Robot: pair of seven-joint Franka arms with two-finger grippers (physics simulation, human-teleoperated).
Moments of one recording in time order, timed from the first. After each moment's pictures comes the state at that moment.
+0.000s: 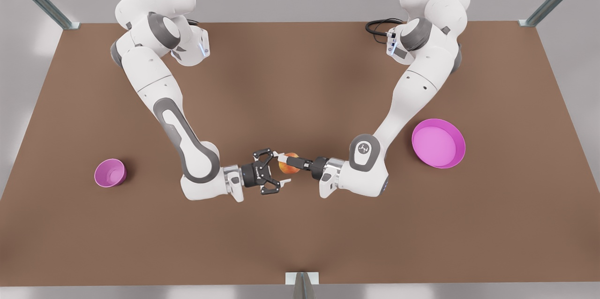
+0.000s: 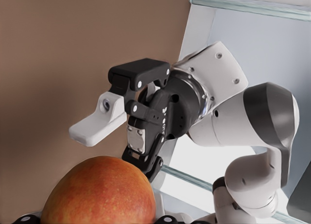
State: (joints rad) left arm -0.18 1.08 -0.59 -1.02 -0.86 2.00 -0.02; right arm 0.06 0.96 0.46 -1.28 1.21 1.92 -2.05
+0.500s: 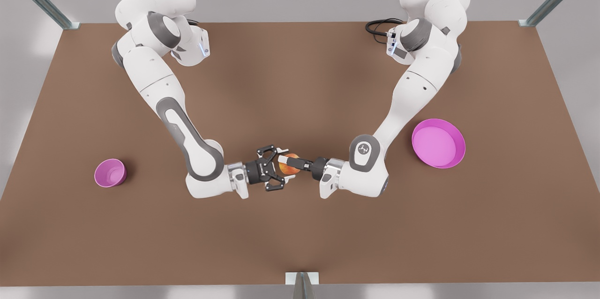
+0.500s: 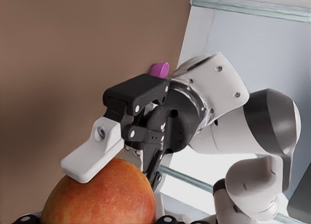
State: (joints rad) left arm -0.18 1.08 -0.59 -1.01 -0.86 2.01 -0.01; right arm 0.06 0.96 0.49 -1.29 1.21 1.93 -2.08
